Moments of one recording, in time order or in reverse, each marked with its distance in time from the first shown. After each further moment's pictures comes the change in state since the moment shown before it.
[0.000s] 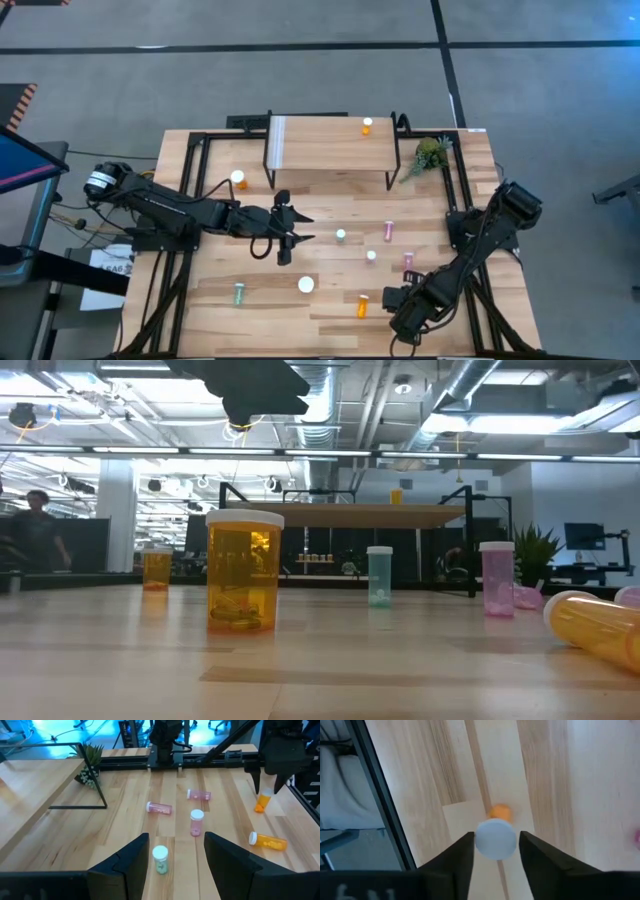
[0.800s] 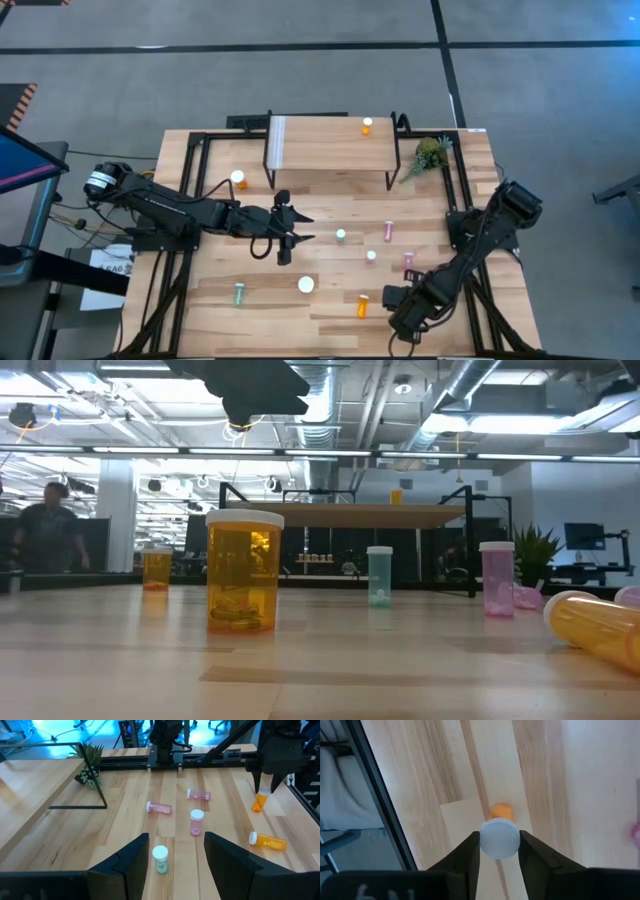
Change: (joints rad) left arm 0.000 0.000 0.000 0.000 0.000 0.000; right arm -0.020 -0.003 0.001 -0.038 0.001 -0.008
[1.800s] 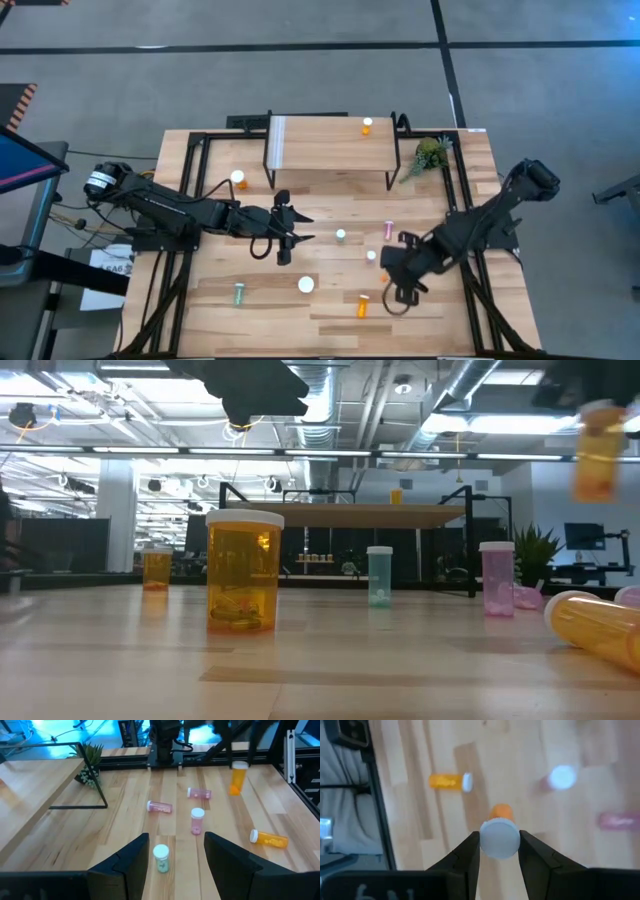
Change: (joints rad) left arm 0.000 0.000 0.000 -0.005 0.000 0.012; right arm -0.224 -0.294 -0.001 -0.109 0.080 -0.282
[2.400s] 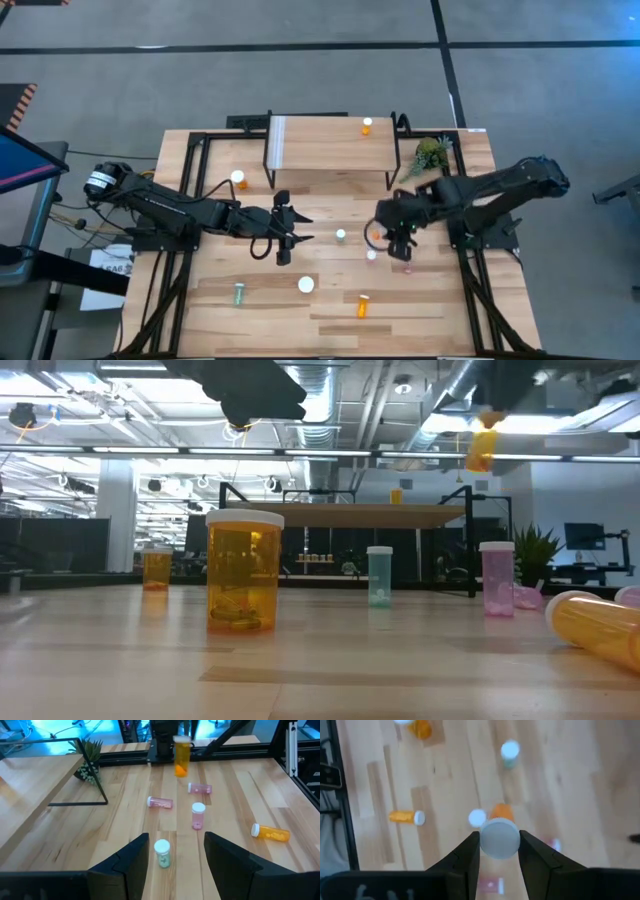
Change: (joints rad) left arm 0.000 0.000 0.000 -0.022 0.000 0.006; right arm -0.338 -0.096 0.104 -0.130 -0.026 -0.325
